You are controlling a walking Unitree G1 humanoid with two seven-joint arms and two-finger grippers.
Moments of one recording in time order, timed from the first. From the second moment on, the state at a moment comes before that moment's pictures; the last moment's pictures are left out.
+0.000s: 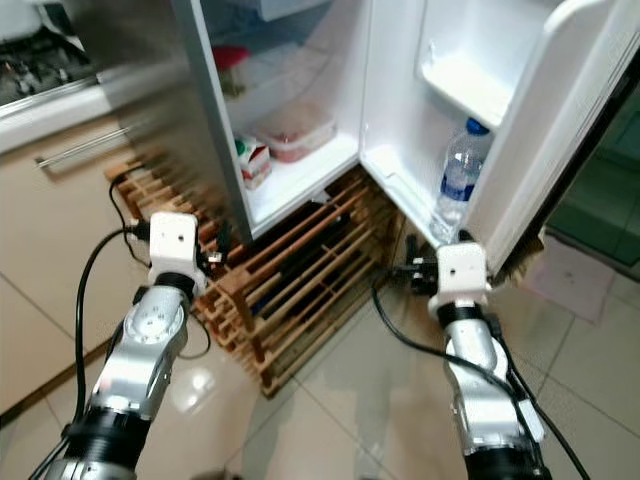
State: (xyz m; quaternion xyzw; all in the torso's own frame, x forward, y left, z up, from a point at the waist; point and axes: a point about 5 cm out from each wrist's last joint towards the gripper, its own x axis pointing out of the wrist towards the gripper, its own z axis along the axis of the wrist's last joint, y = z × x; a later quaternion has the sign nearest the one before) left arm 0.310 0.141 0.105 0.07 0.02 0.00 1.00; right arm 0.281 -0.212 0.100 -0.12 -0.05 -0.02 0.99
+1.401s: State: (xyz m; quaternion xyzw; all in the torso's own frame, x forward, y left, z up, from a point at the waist) left arm 0.317 0.140 0.107 0.07 0.02 0.00 1.00; right arm 0.311 -0.247 0.125 -0.16 -0.07 -0.02 0.98
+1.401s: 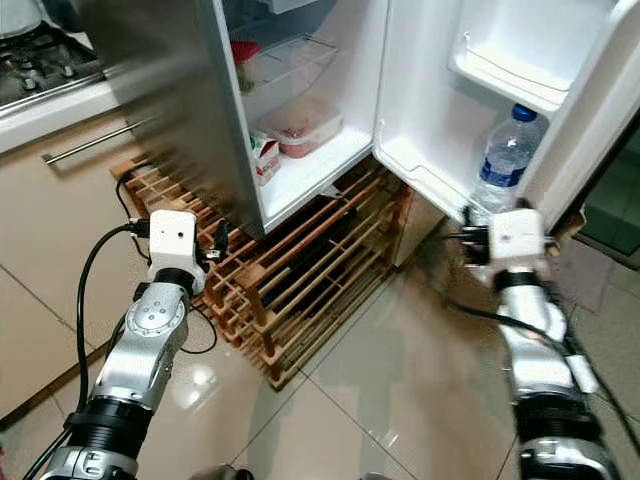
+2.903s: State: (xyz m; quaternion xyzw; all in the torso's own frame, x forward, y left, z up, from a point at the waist) left arm 0.314 0.146 0.106 0.09 0.01 0.02 1.00; right arm 0.342 -0.240 0.127 -0.09 -0.06 -0.05 0.99
